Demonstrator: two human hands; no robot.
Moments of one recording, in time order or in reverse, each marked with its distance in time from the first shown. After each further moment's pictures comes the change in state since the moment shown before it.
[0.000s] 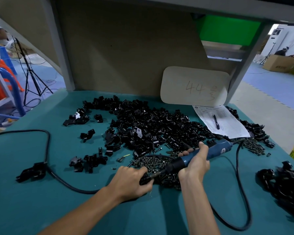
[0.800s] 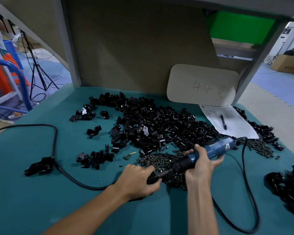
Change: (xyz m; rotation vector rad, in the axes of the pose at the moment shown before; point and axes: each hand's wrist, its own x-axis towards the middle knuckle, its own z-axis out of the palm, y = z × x) left_hand -0.002 -0.001 0.004 -0.014 -0.035 -0.012; right_hand 0.007 0.010 -0.008 0.018 -0.113 -0.075
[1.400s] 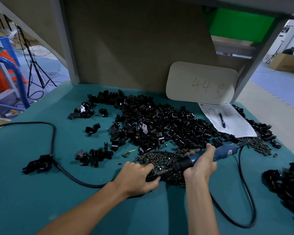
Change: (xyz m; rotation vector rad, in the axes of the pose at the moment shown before) left_hand 0.001 -0.002 0.001 0.031 0.014 0.040; right_hand -0.001 -0.003 0.003 -0.051 0.164 0.022
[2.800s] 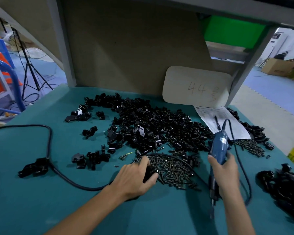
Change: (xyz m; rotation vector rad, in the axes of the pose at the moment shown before) left_hand -0.001 0.004 -0.003 -0.184 0.000 -0.100; right_hand 0.037 -0.072 -0.055 -1.205 -0.189 -0.421
